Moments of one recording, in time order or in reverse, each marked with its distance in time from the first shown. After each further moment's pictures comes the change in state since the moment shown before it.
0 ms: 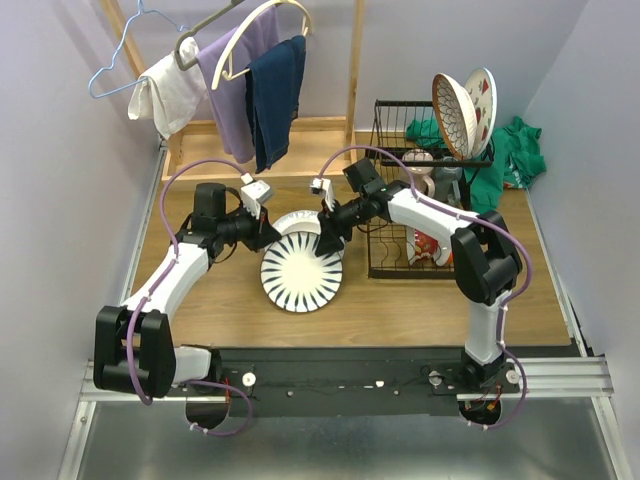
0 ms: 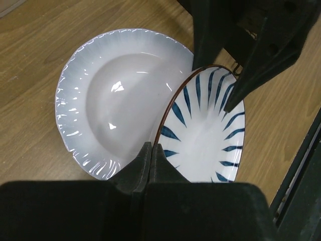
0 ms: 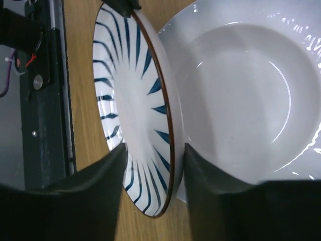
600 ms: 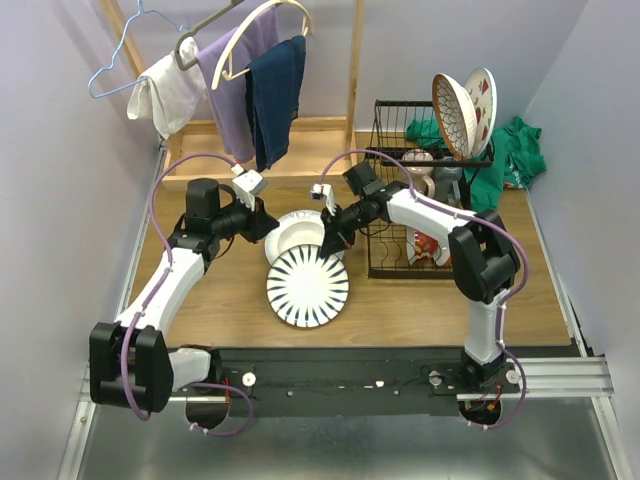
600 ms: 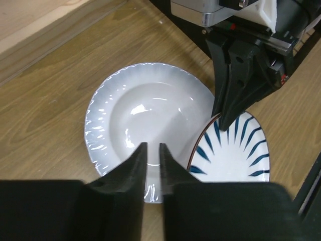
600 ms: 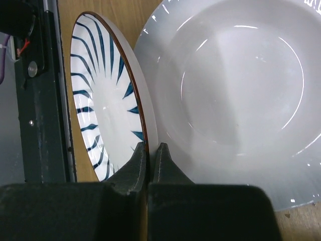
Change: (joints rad) left arm 0.002 -0.058 0.001 0.111 -0.045 -0.071; right arm -0.002 0.018 0.000 -0.074 -0.021 -0.052
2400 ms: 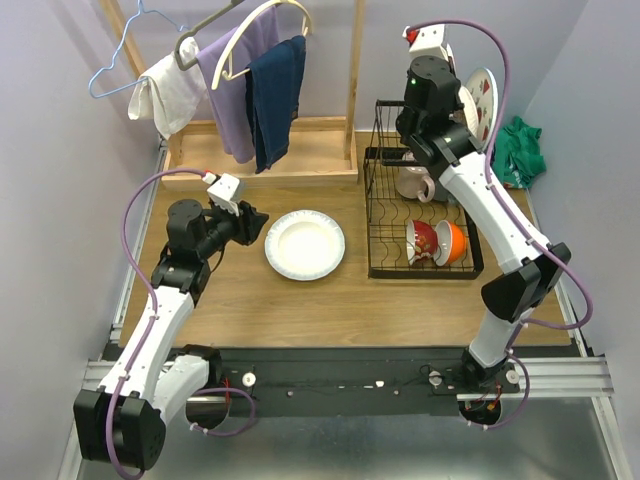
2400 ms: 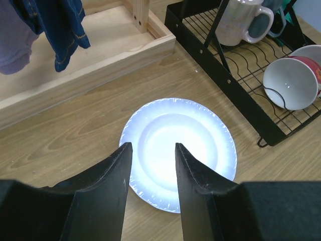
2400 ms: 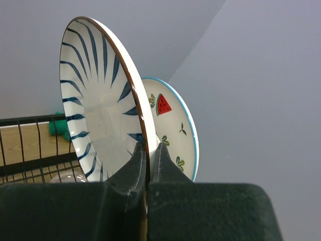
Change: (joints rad) left arm -0.021 -0.314 -0.104 0.072 -0.268 -0.142; right arm -0.076 -0.210 0.543 0.314 1.946 -0.153
